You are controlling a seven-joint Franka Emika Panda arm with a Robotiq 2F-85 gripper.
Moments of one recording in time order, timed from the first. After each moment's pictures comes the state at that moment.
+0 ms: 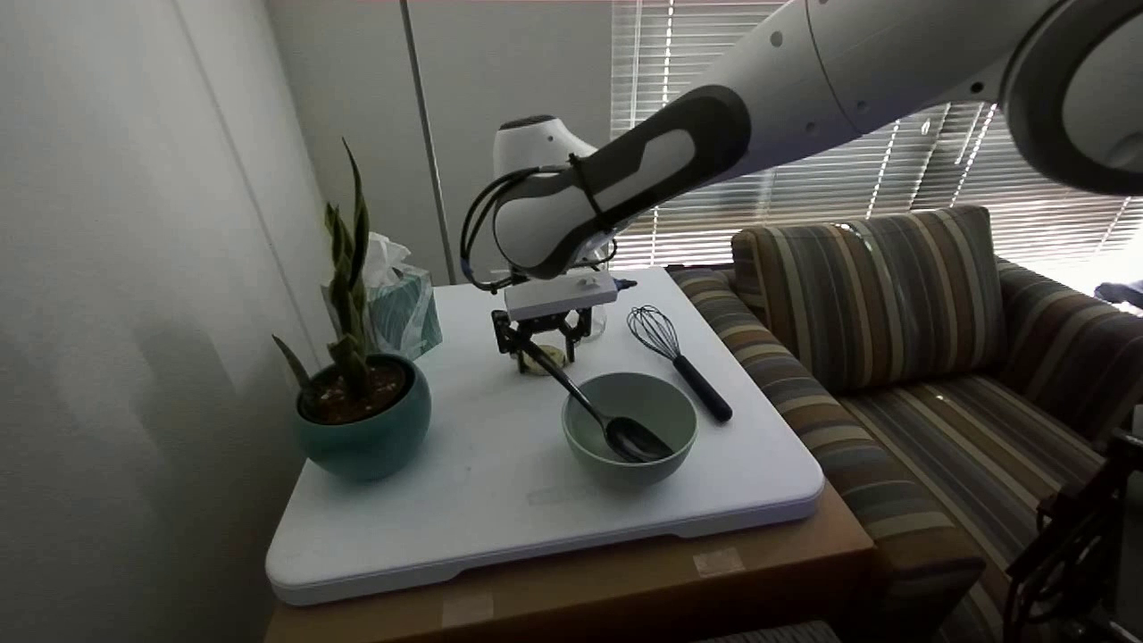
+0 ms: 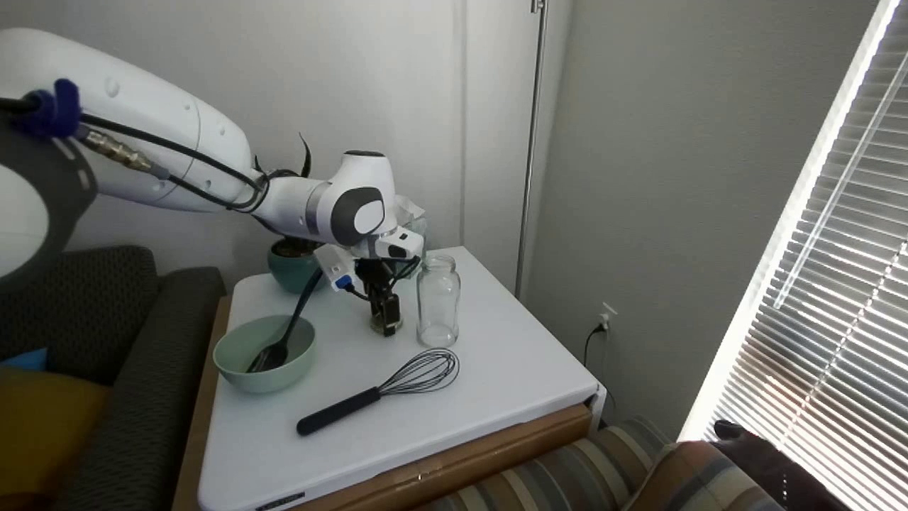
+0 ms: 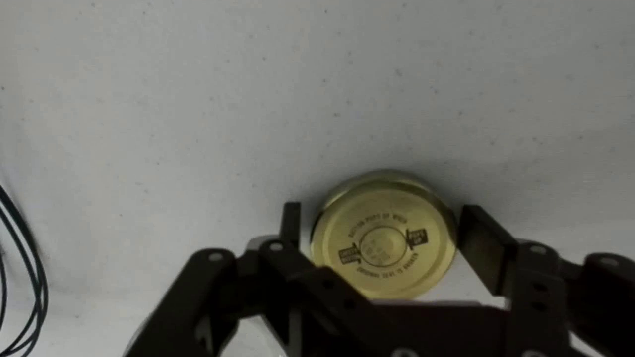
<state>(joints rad) 0.15 1.41 0.02 -0.72 -0.07 2.16 0.63</state>
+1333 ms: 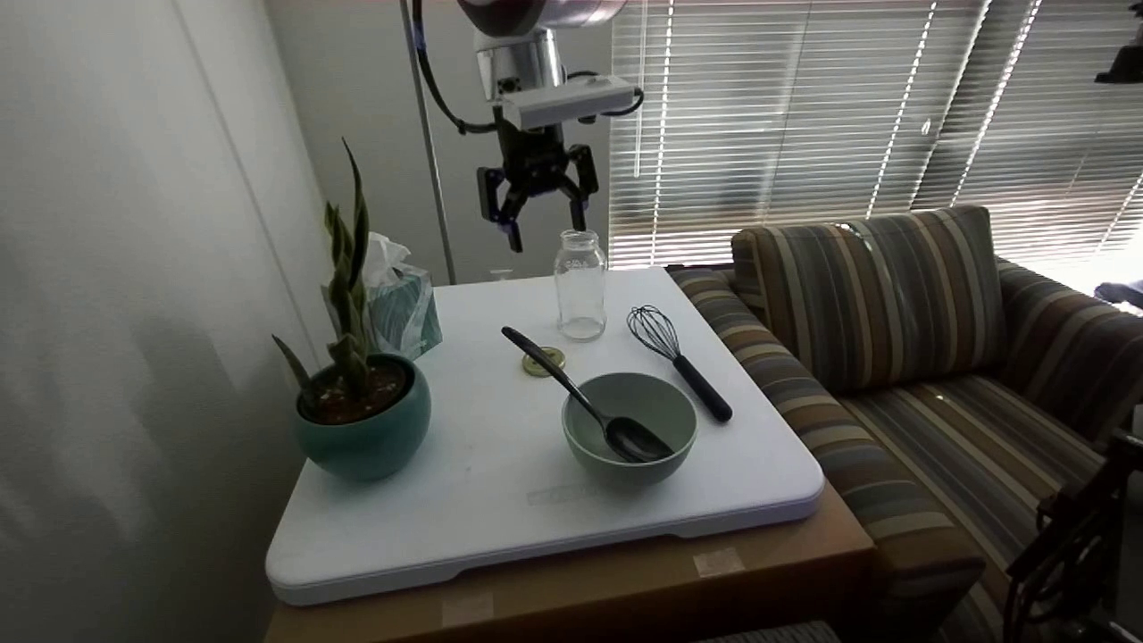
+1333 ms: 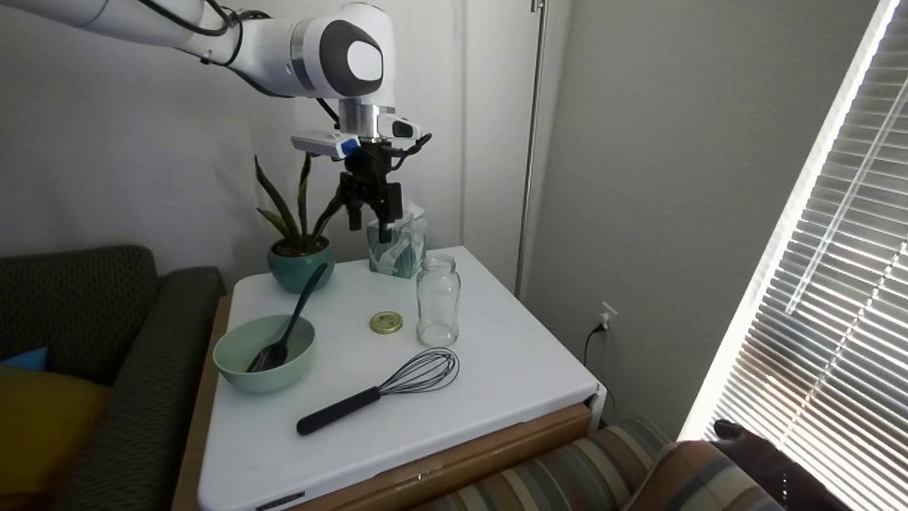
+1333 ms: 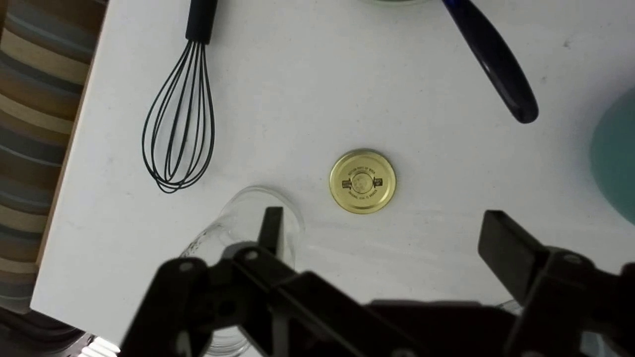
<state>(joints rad) 0.14 1.11 0.04 -0.72 -0.07 1.72 0.34</state>
